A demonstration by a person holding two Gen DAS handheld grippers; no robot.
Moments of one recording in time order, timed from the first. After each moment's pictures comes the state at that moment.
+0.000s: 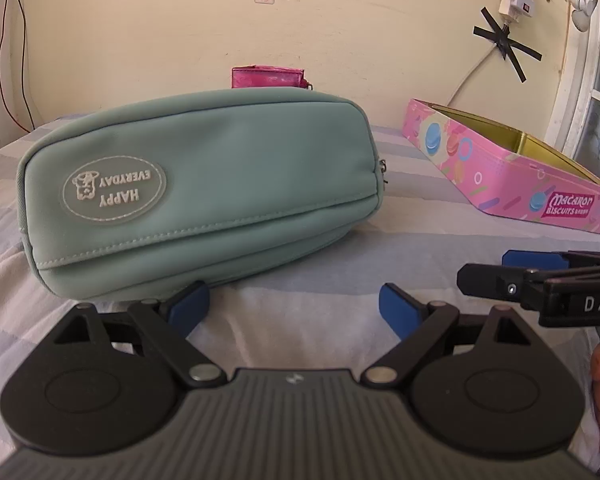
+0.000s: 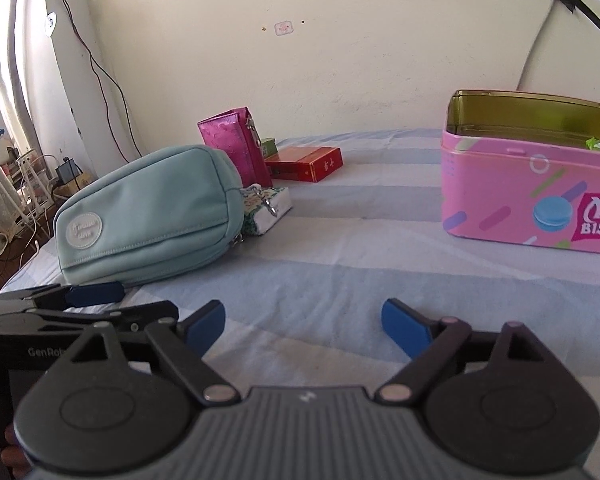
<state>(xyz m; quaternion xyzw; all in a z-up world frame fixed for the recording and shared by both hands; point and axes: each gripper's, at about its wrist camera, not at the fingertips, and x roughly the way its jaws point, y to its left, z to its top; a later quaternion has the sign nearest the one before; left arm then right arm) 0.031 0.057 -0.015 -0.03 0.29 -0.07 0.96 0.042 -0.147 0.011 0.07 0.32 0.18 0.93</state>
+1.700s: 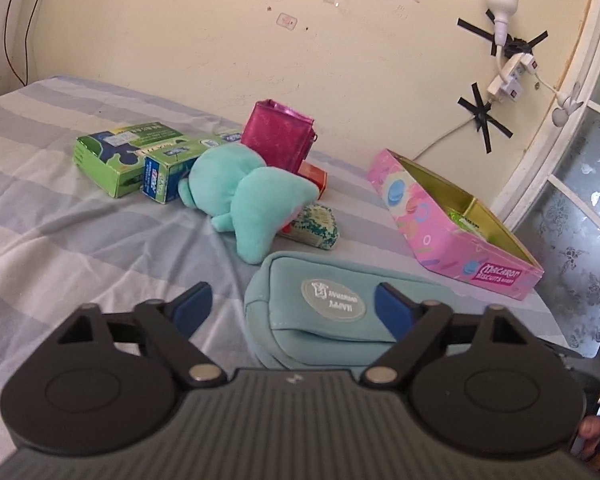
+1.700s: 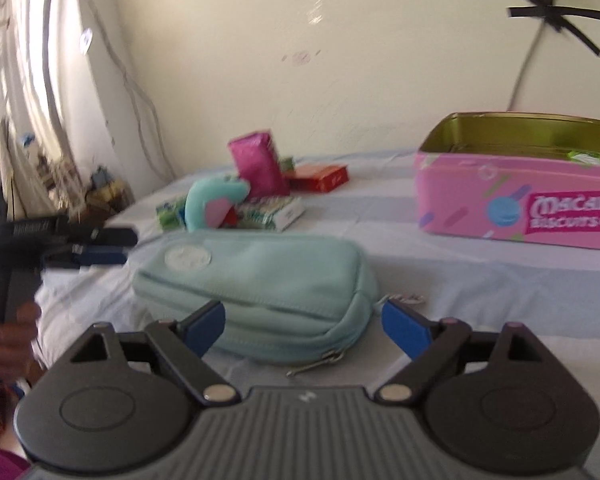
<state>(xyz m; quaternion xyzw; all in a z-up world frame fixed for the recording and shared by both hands) 0.019 0.118 0.025 -0.16 0.29 -0.14 0.93 -0.010 -0.178 0.028 0.06 0.29 0.21 0.93</state>
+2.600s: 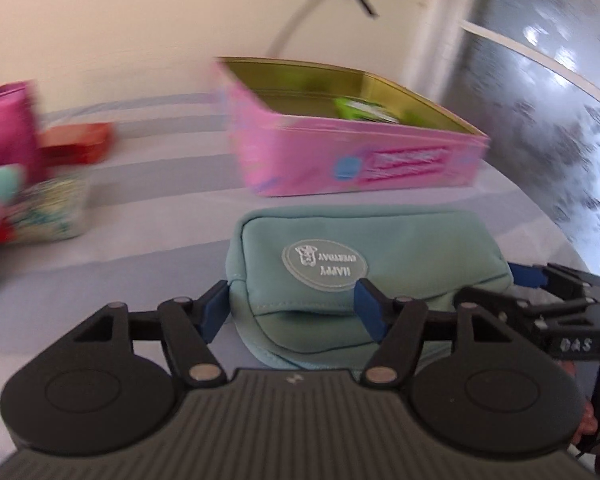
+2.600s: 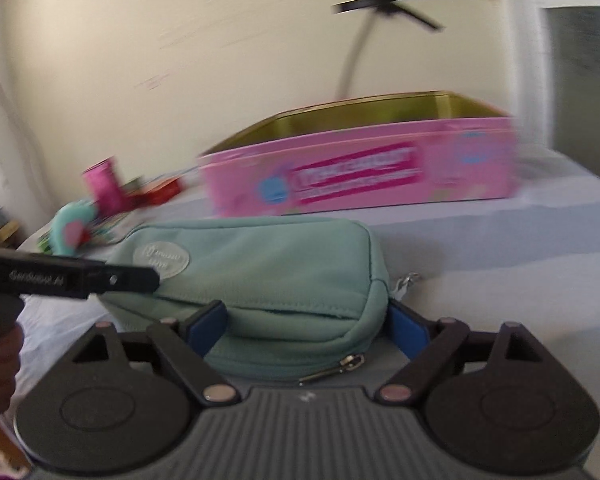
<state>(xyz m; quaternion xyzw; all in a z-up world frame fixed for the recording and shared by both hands) 0.062 -0.081 0.009 0.01 0.34 -0.28 0.90 -0.041 -0.306 0.017 0.11 0.29 0.02 0.95</state>
